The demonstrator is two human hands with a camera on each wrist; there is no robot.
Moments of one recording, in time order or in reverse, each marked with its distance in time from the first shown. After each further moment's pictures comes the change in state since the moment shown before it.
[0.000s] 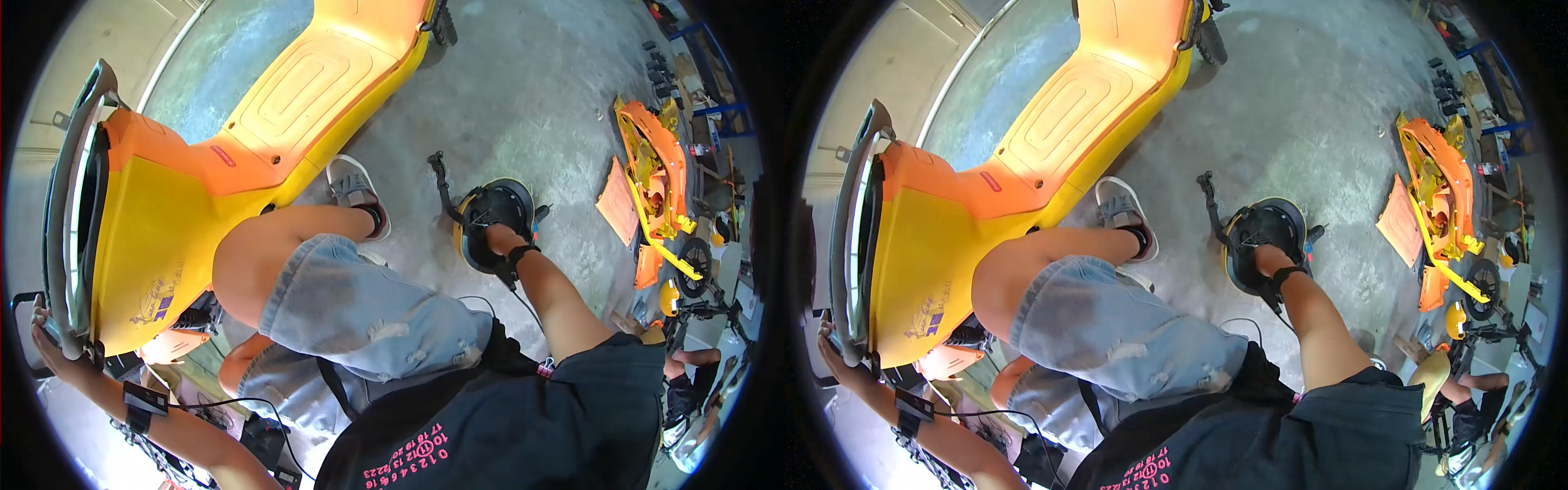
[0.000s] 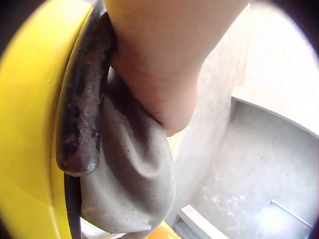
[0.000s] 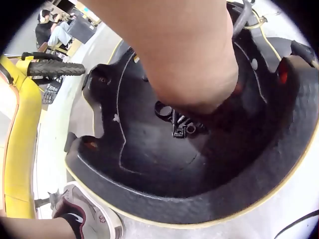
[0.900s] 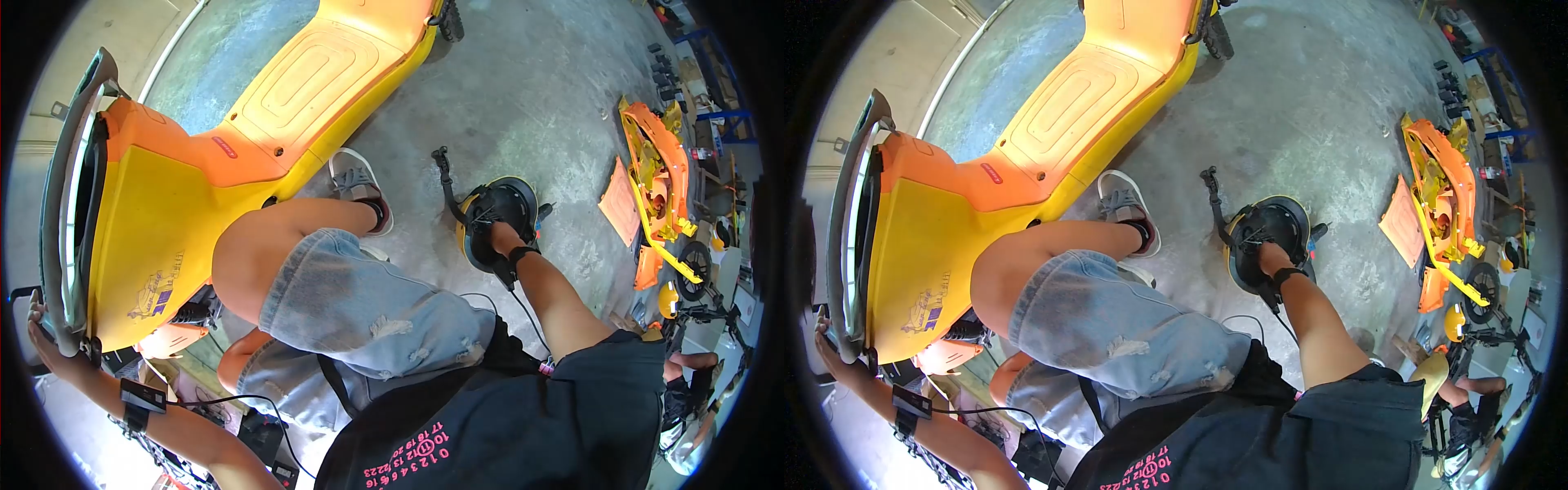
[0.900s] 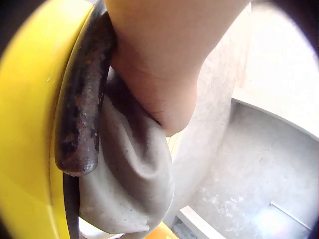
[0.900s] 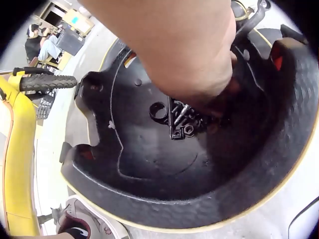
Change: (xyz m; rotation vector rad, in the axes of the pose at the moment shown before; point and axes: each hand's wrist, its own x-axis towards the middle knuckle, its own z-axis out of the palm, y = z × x) left_hand 0.001 -0.027 -0.003 0.027 0.000 0.108; right_hand 0.006 0.001 0.017 0.131 0.100 0.120
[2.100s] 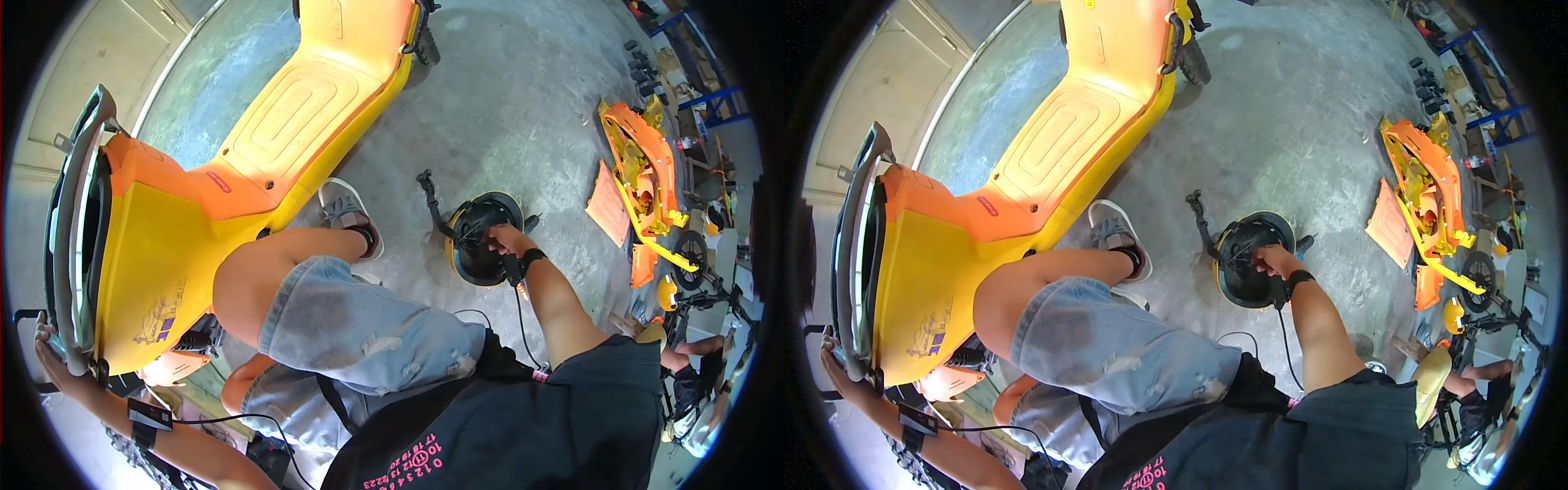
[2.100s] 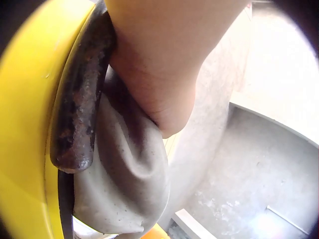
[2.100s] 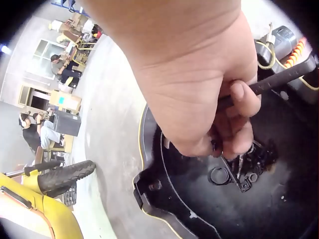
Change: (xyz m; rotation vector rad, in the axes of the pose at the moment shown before) left_hand -0.006 0.010 0.009 -0.052 0.008 -0.070; right_hand -0.012 0.012 -0.077 1.044 -0.259 0.244
